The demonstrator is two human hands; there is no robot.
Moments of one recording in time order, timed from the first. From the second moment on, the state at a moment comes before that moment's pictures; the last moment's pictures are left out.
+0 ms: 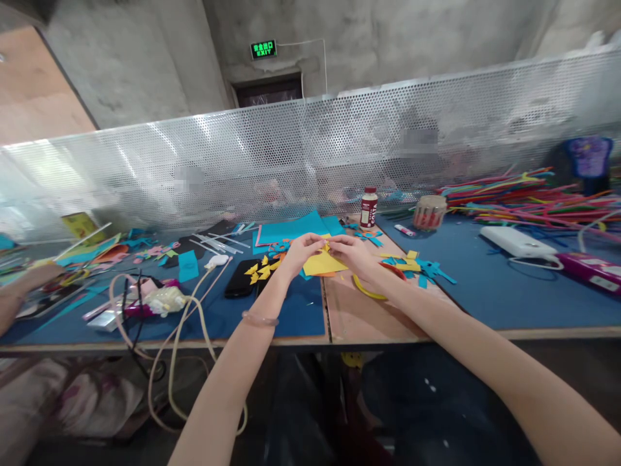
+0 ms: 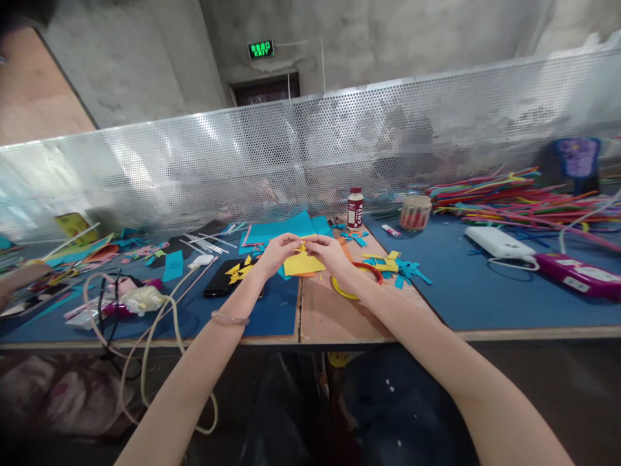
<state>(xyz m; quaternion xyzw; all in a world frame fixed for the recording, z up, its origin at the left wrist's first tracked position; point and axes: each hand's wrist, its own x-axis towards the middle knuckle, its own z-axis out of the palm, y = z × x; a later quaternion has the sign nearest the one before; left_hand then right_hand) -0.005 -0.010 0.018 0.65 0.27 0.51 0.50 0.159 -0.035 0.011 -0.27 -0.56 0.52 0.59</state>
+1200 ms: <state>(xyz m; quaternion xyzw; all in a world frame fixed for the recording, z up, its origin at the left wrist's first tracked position) -0.008 -0.012 0.021 0.68 0.31 0.52 0.42 0.161 -0.041 0.013 -0.39 -0.70 0.34 0.50</state>
